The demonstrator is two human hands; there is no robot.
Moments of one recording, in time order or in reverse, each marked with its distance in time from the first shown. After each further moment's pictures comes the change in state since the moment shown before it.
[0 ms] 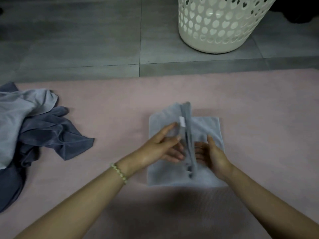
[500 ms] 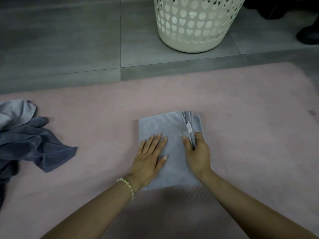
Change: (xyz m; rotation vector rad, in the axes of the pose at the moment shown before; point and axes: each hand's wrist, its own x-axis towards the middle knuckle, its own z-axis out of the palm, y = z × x) left_hand 0.036 -0.085 0.018 1.241 0.173 0.341; right_hand -0.006 0.014 -0.001 -0.458 0.489 -0.641
